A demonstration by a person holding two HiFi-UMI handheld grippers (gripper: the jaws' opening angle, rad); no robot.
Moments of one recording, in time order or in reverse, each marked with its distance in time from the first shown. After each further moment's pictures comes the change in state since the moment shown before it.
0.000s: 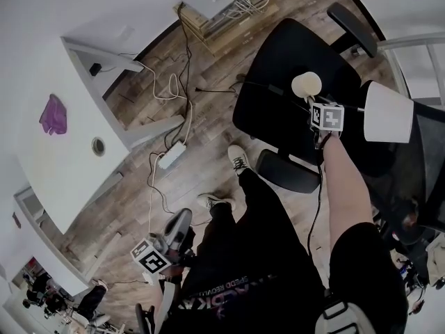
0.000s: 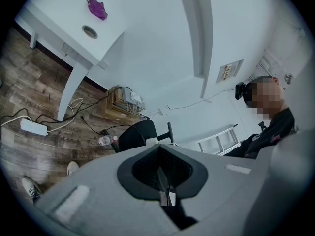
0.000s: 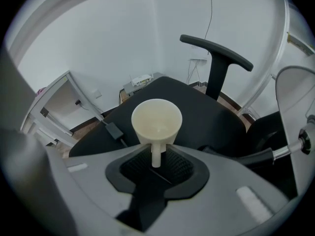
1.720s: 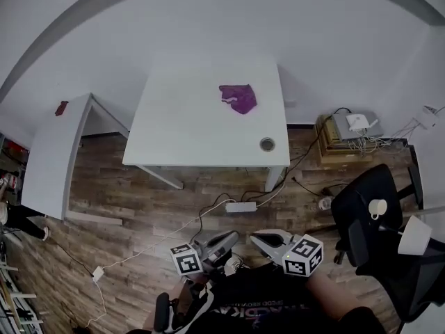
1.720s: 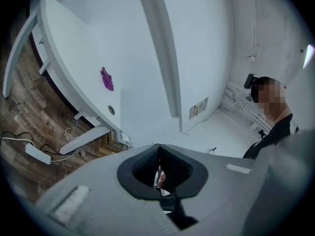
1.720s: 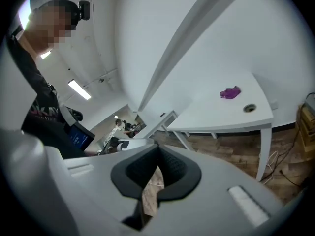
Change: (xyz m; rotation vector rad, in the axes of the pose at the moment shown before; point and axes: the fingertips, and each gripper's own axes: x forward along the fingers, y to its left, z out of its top) left arm -0.288 0.018 0.032 0.091 -0.463 -0.199; right arm -0.422 0.662 -0.171 -0.599 -0.097 1.363
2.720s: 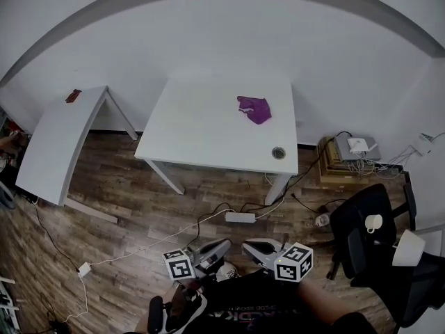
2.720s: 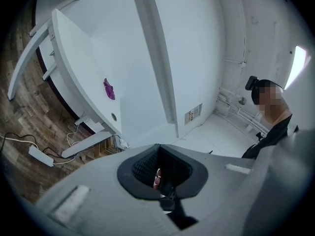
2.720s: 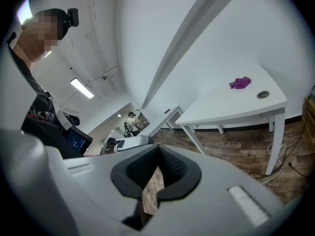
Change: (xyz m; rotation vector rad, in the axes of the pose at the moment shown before) left arm -0.078 -0.010 0.000 0.019 -0.085 -0.031; right arm 0.045 0.049 -0.031 0.012 0.030 0.030
